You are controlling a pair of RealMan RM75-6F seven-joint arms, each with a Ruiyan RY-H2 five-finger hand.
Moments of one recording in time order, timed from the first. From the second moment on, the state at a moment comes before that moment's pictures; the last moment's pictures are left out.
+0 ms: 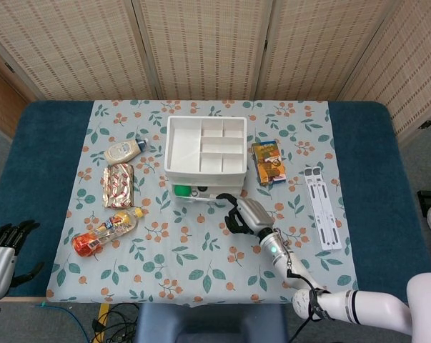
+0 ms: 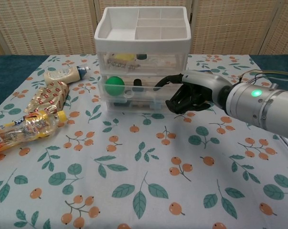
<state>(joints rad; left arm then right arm) -0.07 -1.12 -0.02 -1.59 1.54 1.52 -0.06 0.76 -1.61 0.26 -1.64 -0.87 0.90 -0.10</state>
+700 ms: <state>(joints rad) -0.08 -1.13 -0.02 -1.58 1.54 1.51 -0.06 0.69 -1.47 0.17 -1.81 -0.95 0.88 -0.06</state>
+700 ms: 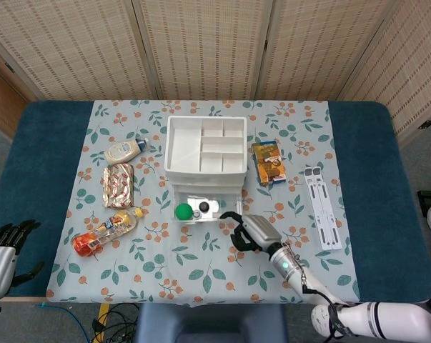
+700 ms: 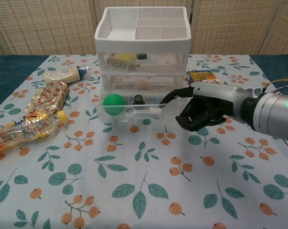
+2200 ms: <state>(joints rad) -0.06 -1.11 -0.02 -1.58 1.53 1.53 -0.07 1.03 -1.52 0.21 -1.67 -0.84 0.90 -0.64</state>
